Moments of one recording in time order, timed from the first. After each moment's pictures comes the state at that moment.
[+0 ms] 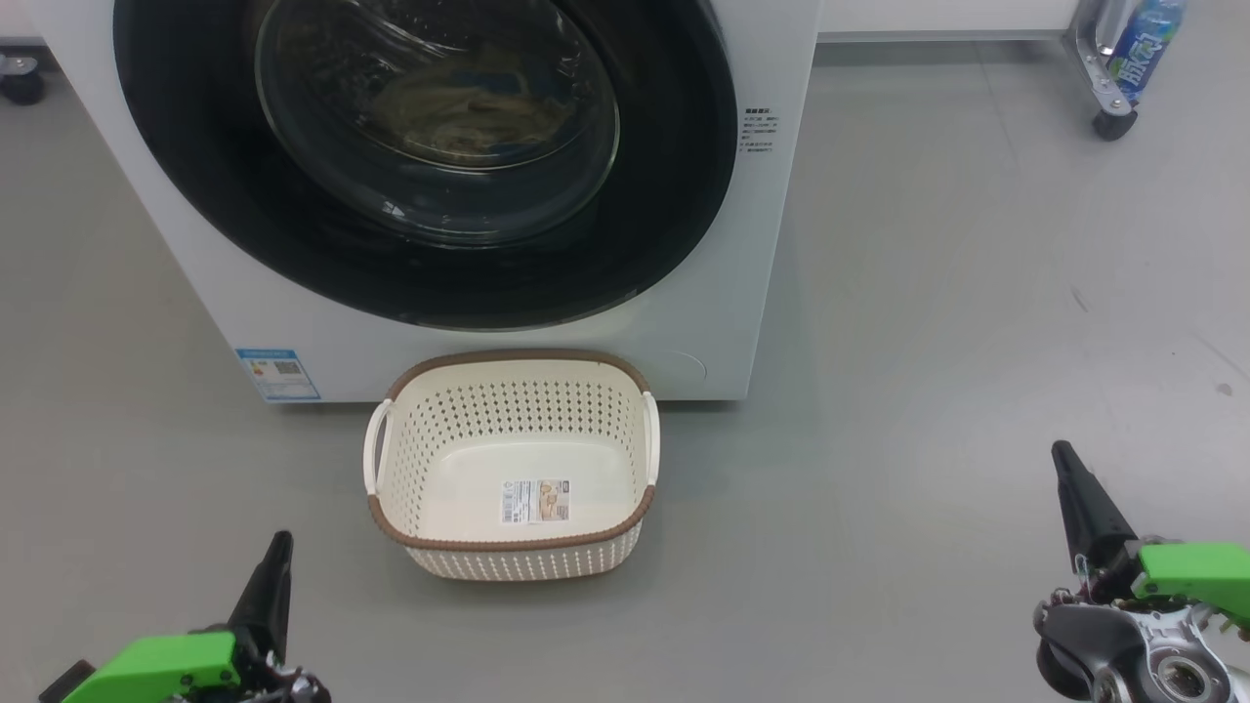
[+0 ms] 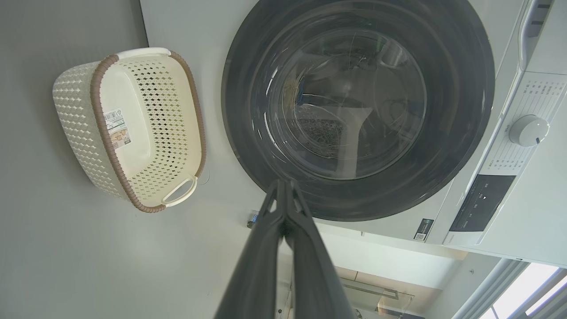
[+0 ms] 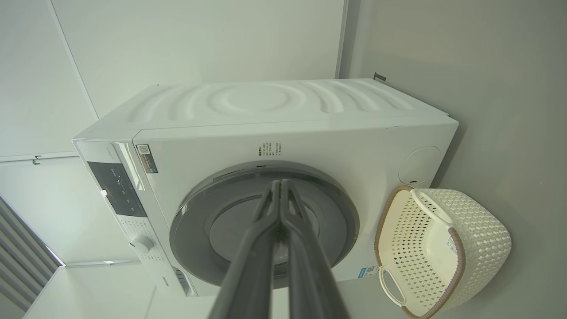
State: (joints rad) left arm -0.06 0.05 0.06 0.27 -1.63 -0.13 0.10; right arm -0.05 -0.05 -0.12 0.28 1.63 0.13 0.09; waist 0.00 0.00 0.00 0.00
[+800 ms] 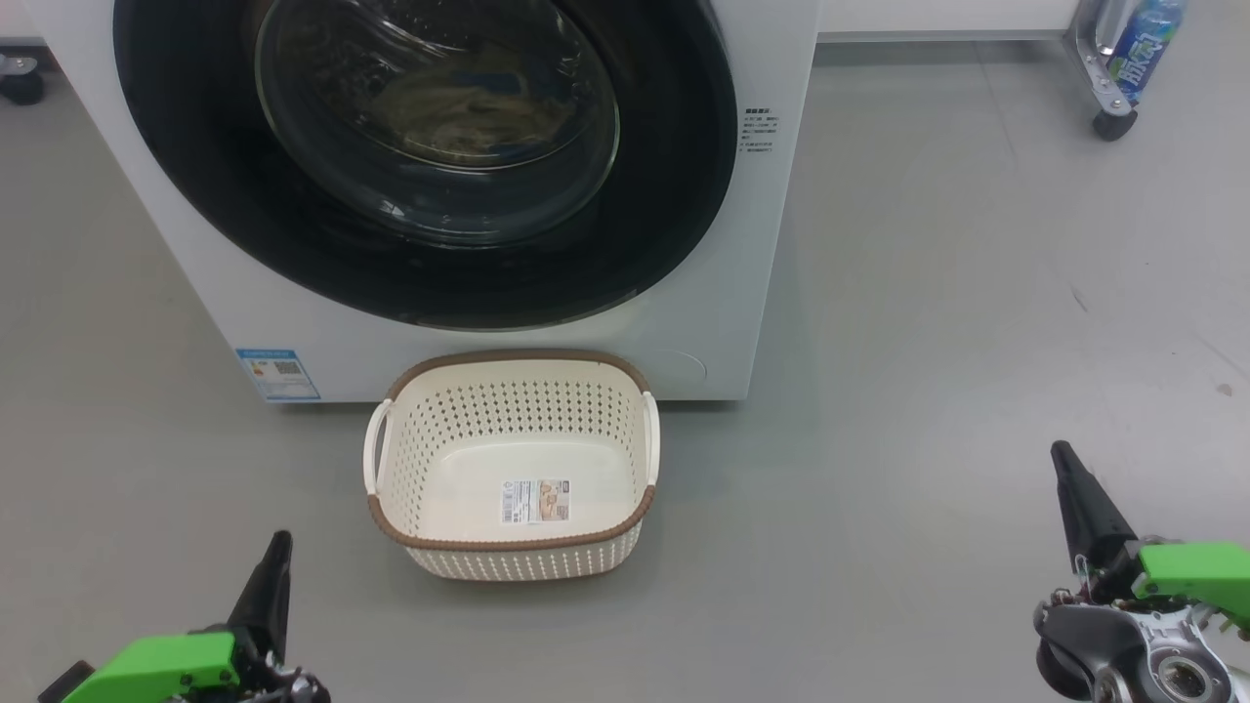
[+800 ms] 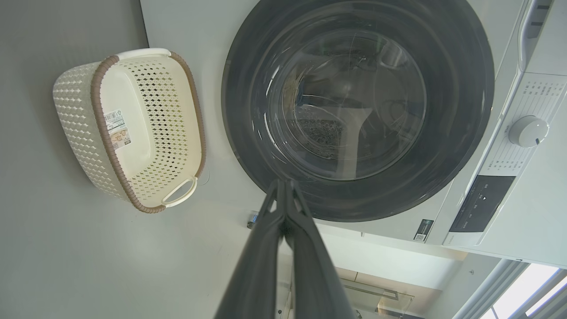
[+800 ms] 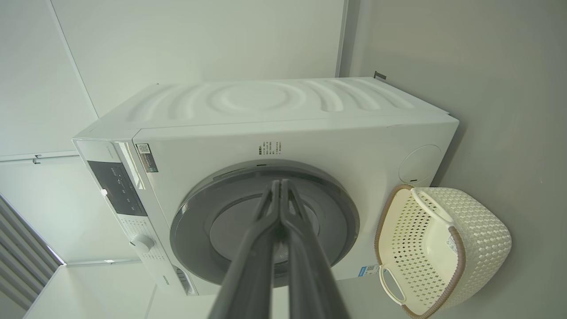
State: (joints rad) left arm -0.06 0.05 0.07 0.27 -1.63 -0.13 0.10; right arm -0.05 -0.05 -0.12 0.28 1.63 0.13 0.10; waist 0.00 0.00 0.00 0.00
